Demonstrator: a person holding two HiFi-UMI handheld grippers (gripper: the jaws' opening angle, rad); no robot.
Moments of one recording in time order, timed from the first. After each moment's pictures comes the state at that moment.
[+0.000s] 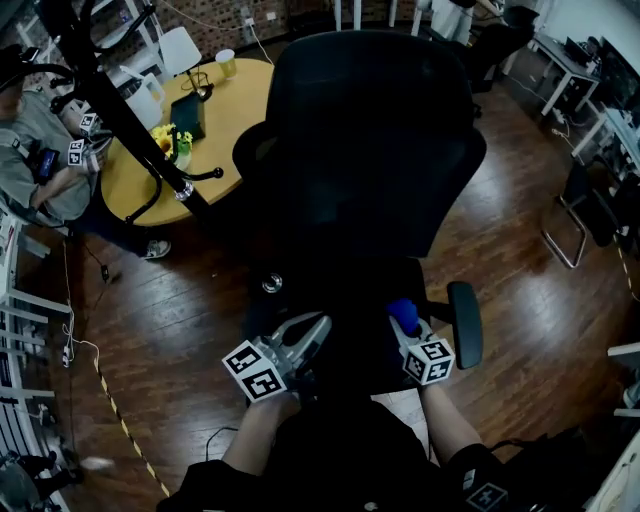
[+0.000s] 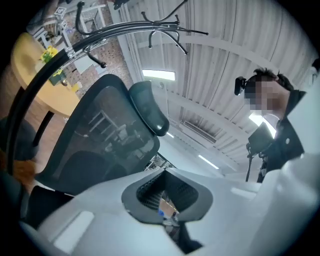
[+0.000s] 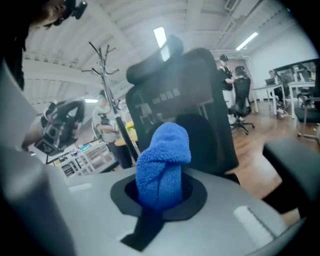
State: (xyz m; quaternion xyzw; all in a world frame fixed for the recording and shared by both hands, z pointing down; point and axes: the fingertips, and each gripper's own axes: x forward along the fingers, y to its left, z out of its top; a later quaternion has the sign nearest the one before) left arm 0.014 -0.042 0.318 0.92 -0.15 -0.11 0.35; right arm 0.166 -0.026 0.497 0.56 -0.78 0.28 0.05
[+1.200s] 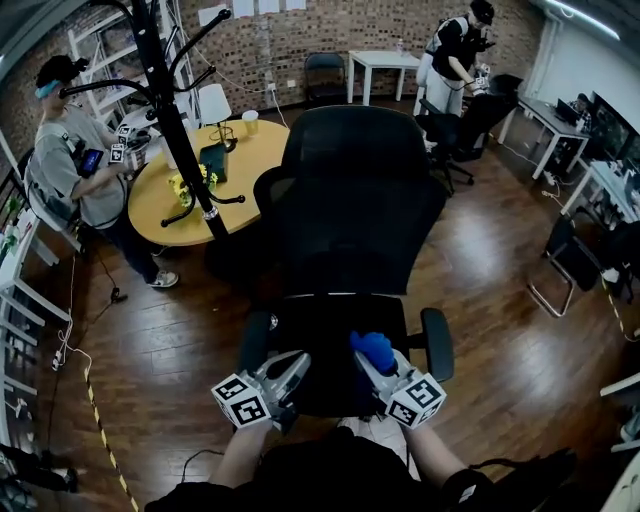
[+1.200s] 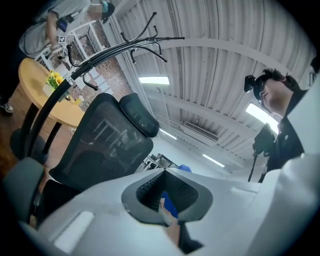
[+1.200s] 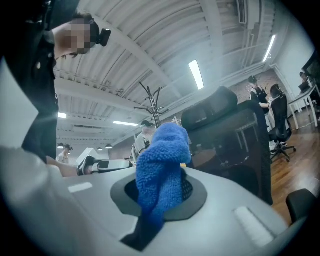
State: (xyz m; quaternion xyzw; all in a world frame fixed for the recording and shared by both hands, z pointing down) left arm -0.015 0.064 0.285 0.92 -0.20 -0.12 0.32; right arm 0.087 0.072 0.290 0.42 -0.89 0.14 -0.08
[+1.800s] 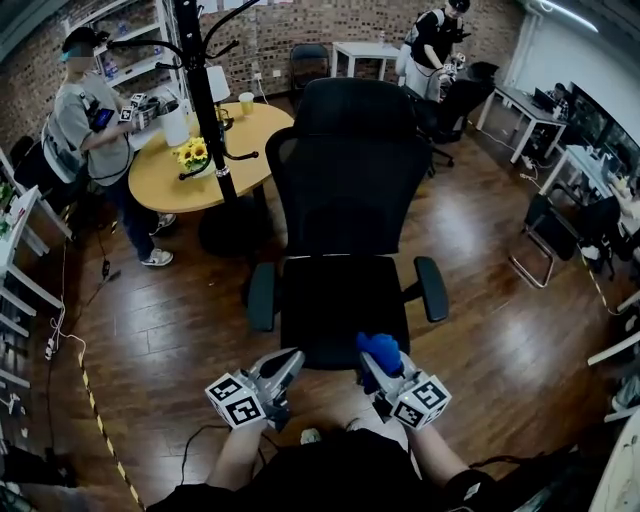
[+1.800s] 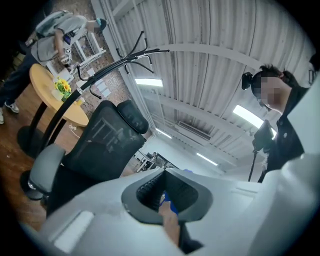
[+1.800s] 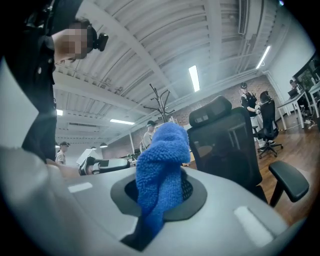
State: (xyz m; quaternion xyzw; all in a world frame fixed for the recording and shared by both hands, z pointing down) left arm -0.095 0.221 0.288 0.92 -0.18 -0.12 0.32; right arm 0.032 0.246 0.294 0.46 -0.87 0.15 -0.08
